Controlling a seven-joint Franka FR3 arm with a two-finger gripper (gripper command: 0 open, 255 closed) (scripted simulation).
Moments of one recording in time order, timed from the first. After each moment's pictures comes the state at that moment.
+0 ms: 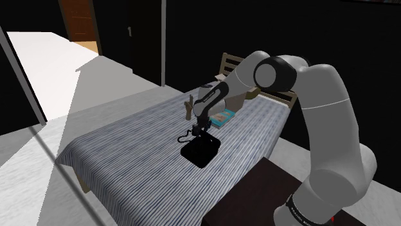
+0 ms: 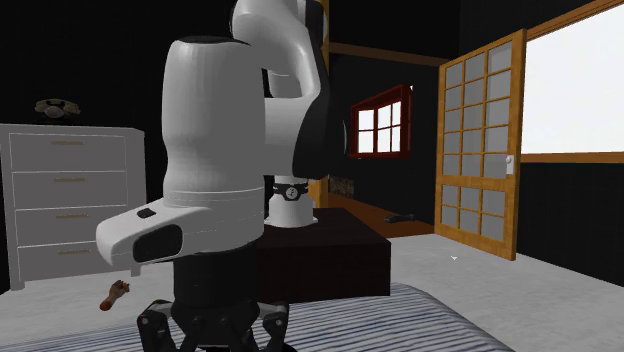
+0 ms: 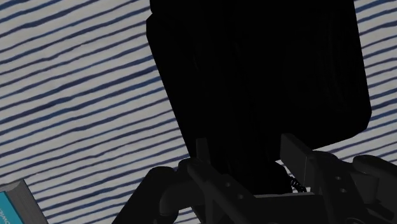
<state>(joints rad) -0.13 0.71 -0.03 -1.84 -0.02 2.52 -0.03</state>
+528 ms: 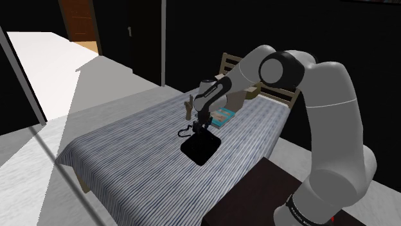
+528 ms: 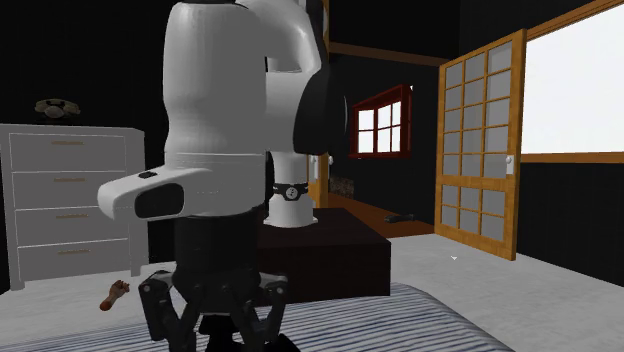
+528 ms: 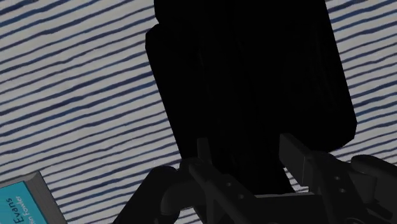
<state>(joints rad) -0.13 0.64 -0.03 -1.87 -0.03 2.47 -0.03</state>
